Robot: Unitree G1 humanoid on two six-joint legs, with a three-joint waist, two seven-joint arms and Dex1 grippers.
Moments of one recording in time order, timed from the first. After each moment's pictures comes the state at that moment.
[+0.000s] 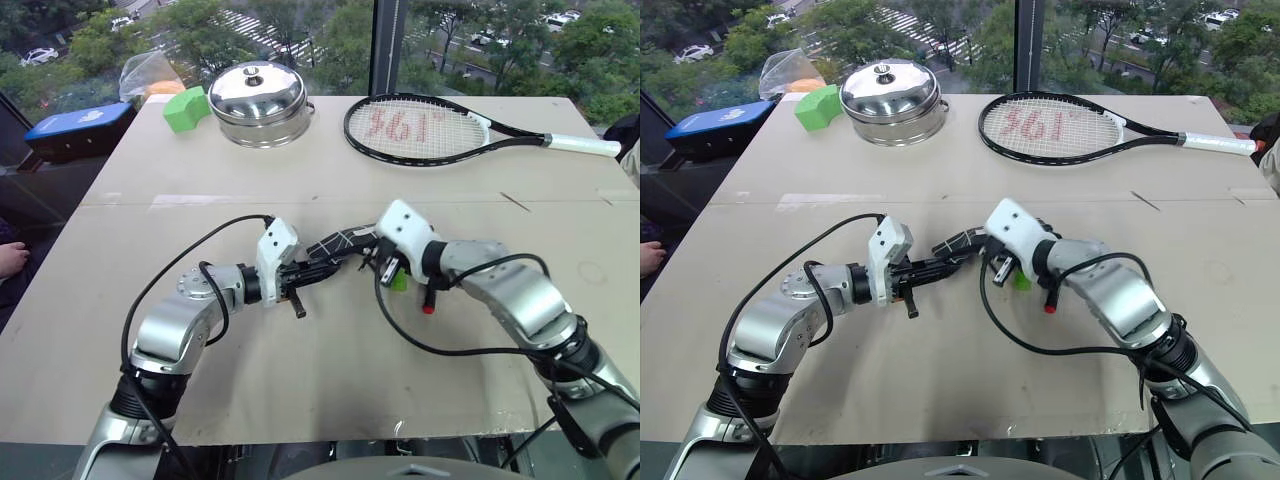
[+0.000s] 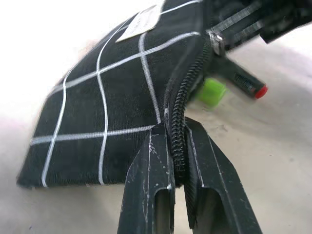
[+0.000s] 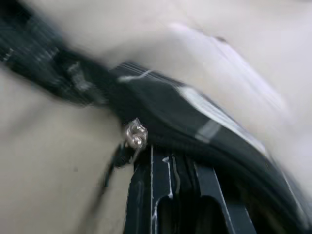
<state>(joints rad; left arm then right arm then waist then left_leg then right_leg) -0.28 0.60 -0.07 -0.25 -0.43 0.65 -0.85 -0.62 -0.52 0.56 -0.37 0.11 0.80 0.54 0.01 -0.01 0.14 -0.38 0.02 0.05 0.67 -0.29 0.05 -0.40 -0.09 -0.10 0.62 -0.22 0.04</state>
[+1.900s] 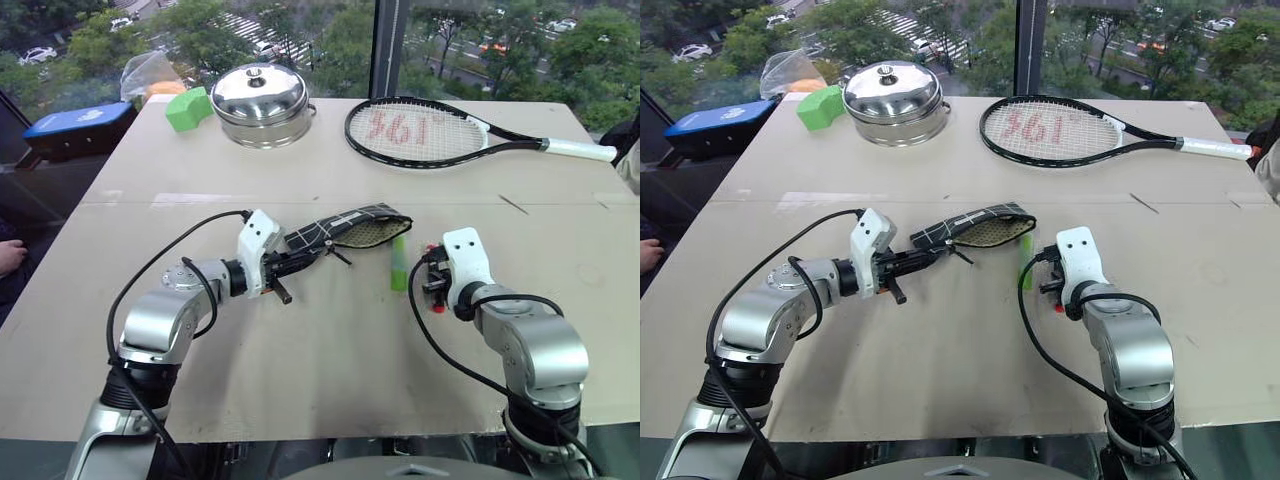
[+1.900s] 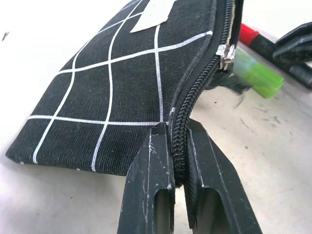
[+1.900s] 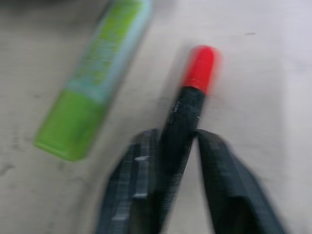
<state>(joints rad) -0.30 0.62 0.00 -0.19 -0.44 0.71 -0.80 -0.31 -0.11 0.11 -0.70 -0.08 1.59 0.18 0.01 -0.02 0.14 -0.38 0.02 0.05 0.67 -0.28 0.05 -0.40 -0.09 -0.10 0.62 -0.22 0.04</state>
